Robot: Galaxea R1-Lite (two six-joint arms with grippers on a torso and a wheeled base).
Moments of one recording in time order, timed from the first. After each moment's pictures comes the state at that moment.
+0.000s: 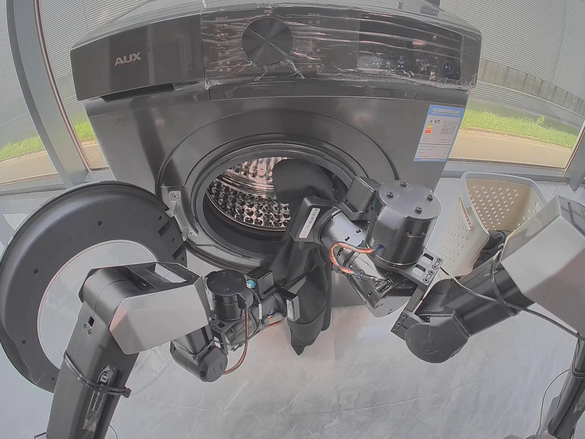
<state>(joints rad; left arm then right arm) -0.54 2.57 -0.98 -1.53 -0.16 -0.12 0.82 2.09 -1.07 -1.17 -0.42 0.31</state>
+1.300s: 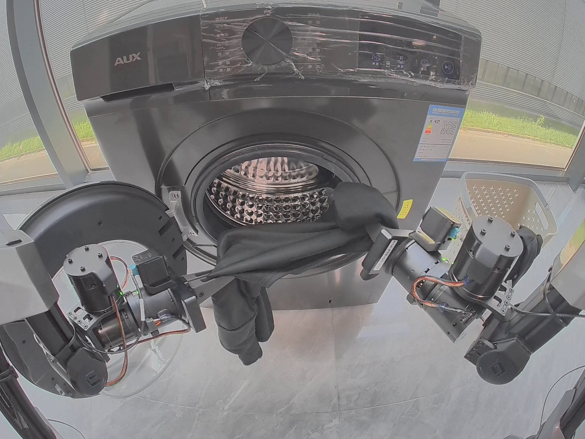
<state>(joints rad) -0.35 1.91 -0.32 -1.55 -0.50 -0.12 0.72 1.91 -0.62 -1.43 -0.27 0.37</state>
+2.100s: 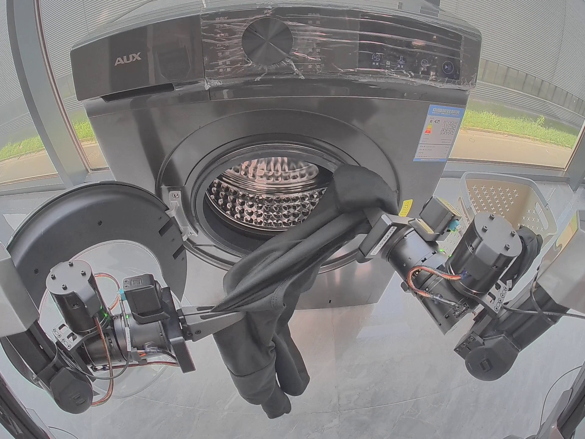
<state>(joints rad) -0.39 1.81 -0.19 -1.55 -0.70 -0.13 0.71 1.96 -0.66 -1.55 -0.28 0.37</state>
